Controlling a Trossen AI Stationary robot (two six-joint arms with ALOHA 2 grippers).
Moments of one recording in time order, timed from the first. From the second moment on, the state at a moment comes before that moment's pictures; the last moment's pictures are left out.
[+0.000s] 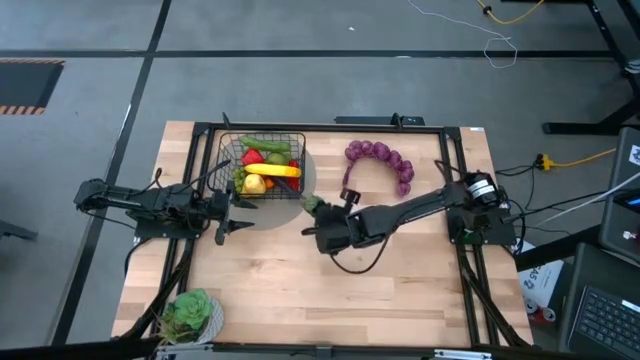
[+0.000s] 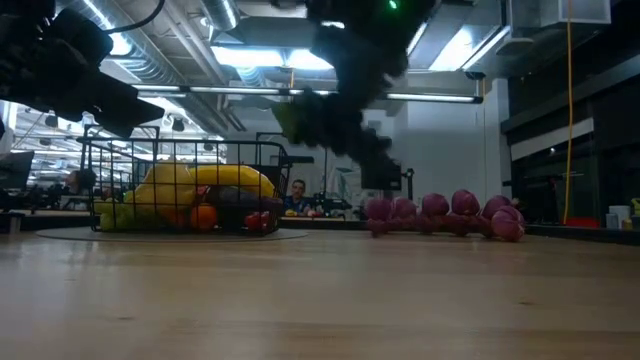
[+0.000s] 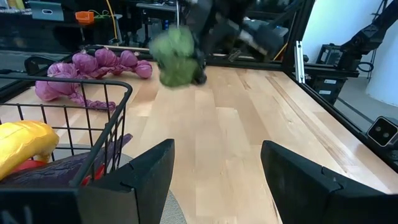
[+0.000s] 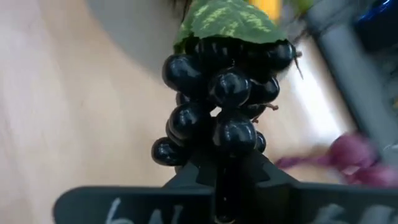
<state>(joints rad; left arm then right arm) -0.11 0.09 0.01 0.03 -0.09 -0.10 0.26 1.94 1.54 -0.77 0.68 0.41</state>
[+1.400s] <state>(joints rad) -0.11 0.09 0.01 0.03 -0.09 -0.10 -0.14 2.00 1.68 -0.06 0.10 0.13</state>
